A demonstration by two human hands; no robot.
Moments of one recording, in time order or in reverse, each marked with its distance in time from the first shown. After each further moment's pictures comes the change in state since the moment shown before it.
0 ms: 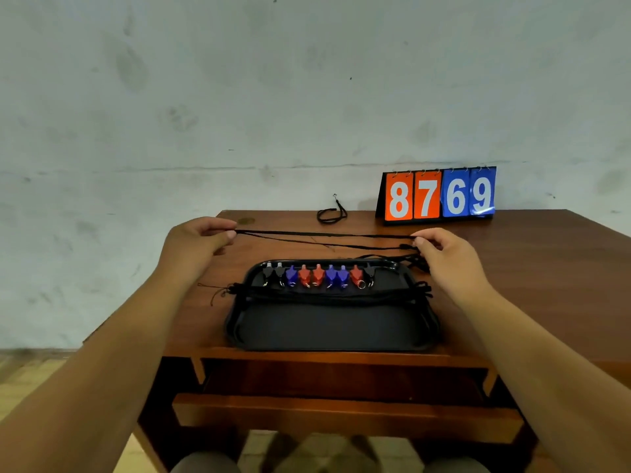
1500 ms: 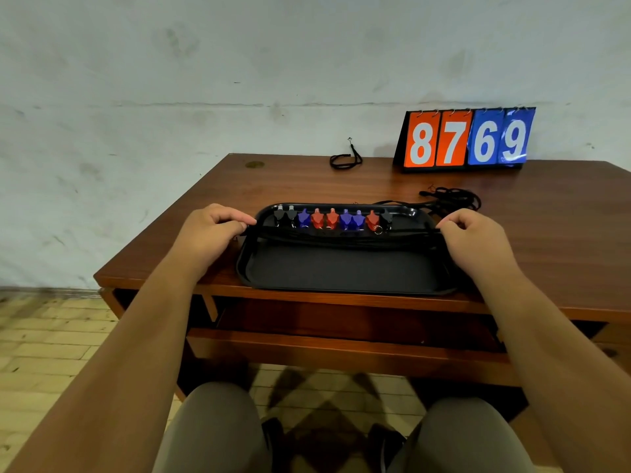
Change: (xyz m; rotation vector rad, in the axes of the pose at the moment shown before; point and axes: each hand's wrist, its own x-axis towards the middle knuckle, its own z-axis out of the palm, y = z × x) left_hand -0.039 -0.069 0.007 0.098 -0.103 -0.069; right_hand -0.042 0.027 0.009 -0.137 -0.037 0.131
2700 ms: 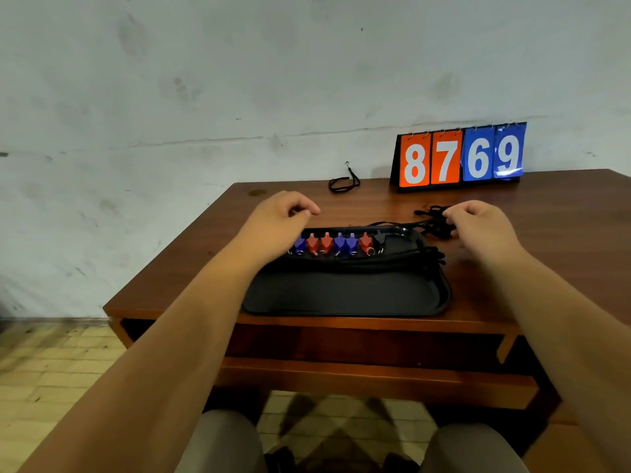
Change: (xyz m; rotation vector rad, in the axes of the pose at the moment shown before) left_hand -0.013 0.125 0.073 0.320 -0.191 0.266; right_hand 0.051 -0.006 -0.029 0.214 -0.015 0.070
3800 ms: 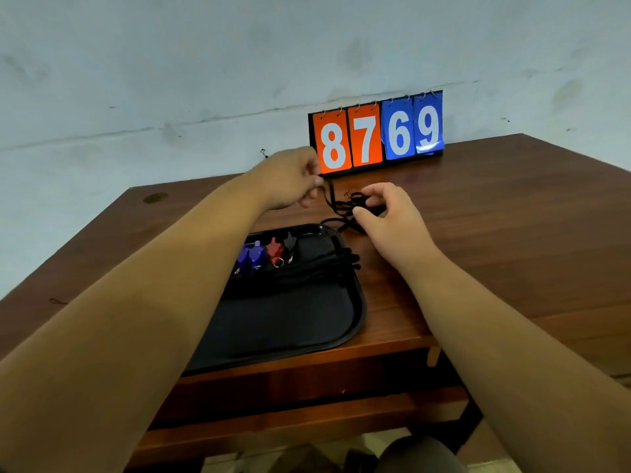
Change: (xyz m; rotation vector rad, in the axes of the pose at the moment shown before) left_hand 0.152 0.092 0.132 0.184 -0.345 0.158; right_hand 0.033 0.044 0.003 -0.035 0.001 -0.230
